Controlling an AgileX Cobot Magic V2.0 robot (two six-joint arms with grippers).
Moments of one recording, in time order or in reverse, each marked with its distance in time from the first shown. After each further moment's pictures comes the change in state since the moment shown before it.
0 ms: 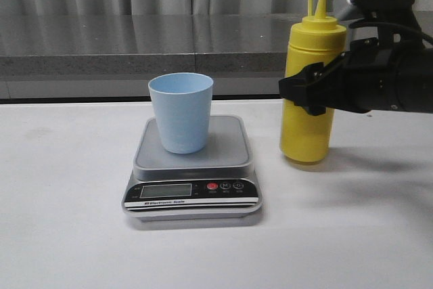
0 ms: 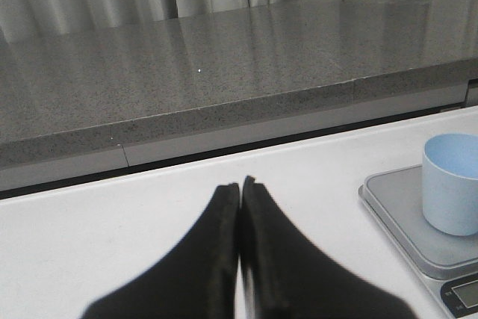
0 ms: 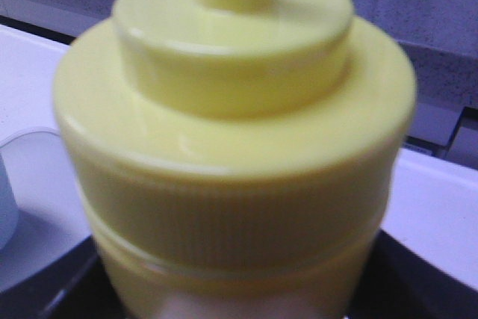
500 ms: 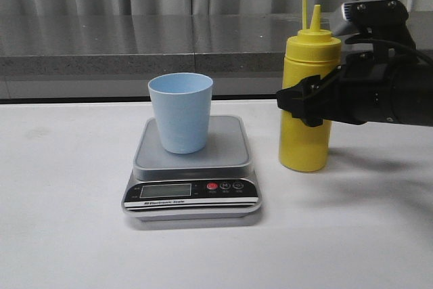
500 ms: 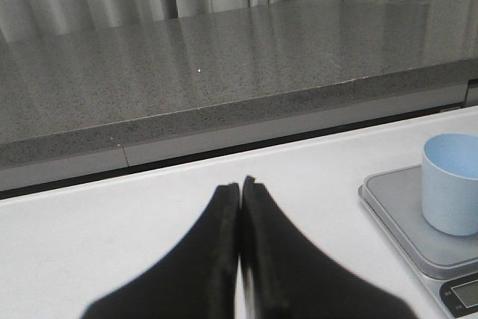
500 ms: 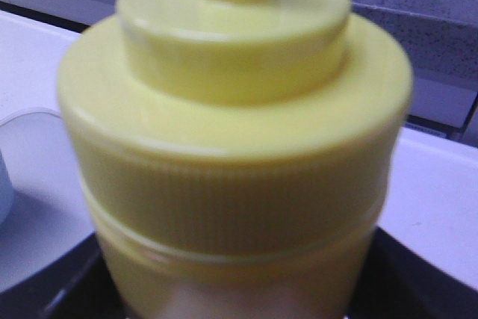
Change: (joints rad) left arm 0.000 0.000 0.000 0.000 0.000 0.000; right arm 0.000 0.054 -0.002 -0.009 -0.038 0.000
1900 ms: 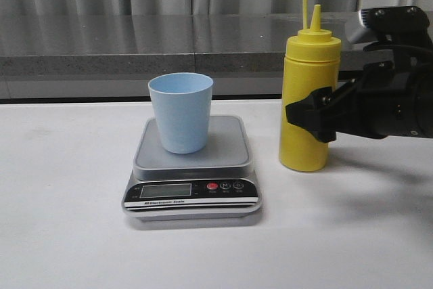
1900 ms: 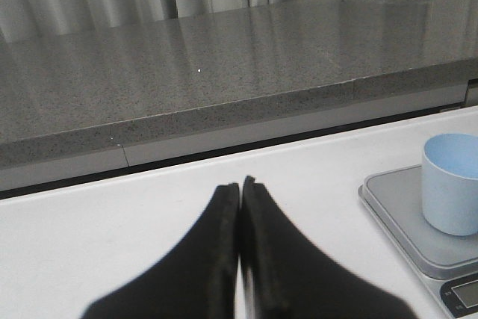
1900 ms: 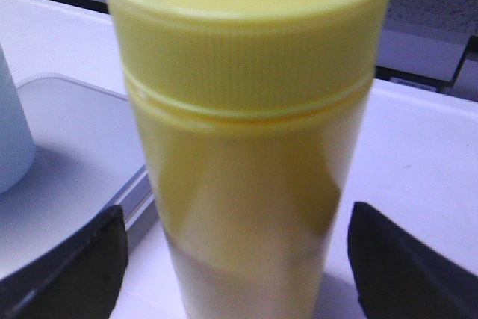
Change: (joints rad) left arm 0.000 0.000 0.000 0.000 0.000 0.000; right arm 0.000 -0.078 0.114 0.036 0.018 -0.002
